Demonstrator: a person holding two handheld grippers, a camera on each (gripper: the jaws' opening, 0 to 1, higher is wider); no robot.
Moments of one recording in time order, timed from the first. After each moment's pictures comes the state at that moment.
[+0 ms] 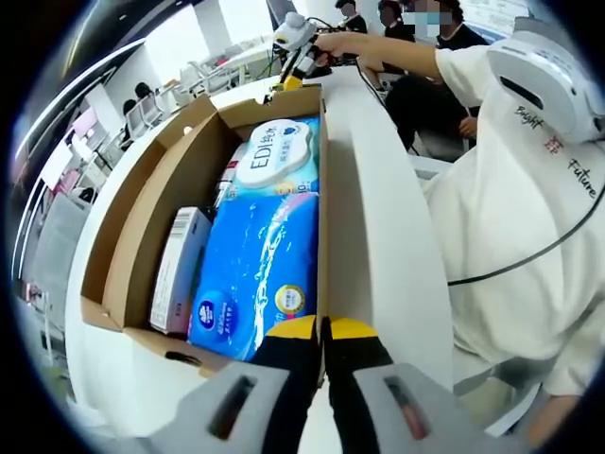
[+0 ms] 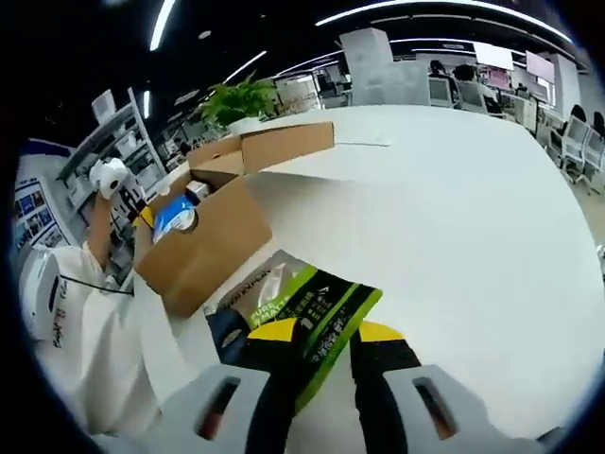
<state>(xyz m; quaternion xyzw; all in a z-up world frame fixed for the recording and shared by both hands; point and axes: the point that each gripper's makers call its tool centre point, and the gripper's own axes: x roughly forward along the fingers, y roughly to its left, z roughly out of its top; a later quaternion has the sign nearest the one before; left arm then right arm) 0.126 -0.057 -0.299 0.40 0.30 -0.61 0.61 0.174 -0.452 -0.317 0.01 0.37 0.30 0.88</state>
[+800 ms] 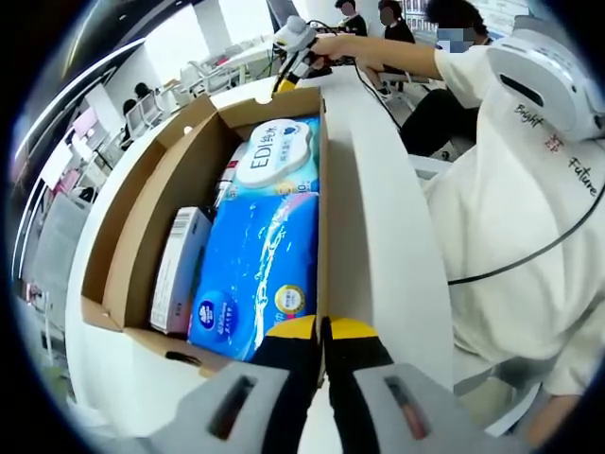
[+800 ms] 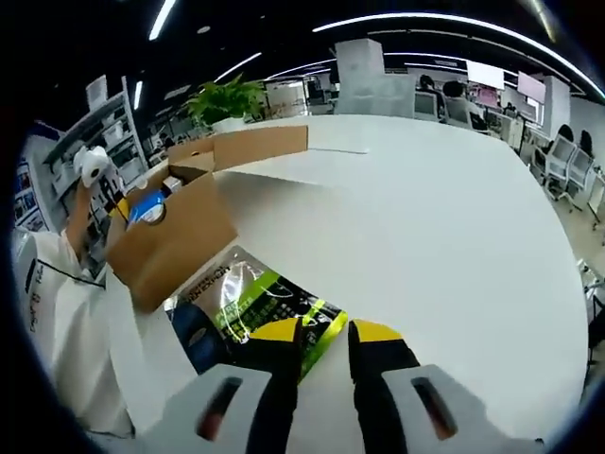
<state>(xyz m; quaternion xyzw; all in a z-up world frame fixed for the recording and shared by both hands) 0.126 -0.057 -0.299 0.40 0.30 -0.61 0.61 0.195 -0.478 -0.322 -0.03 0.33 0.25 0.91</state>
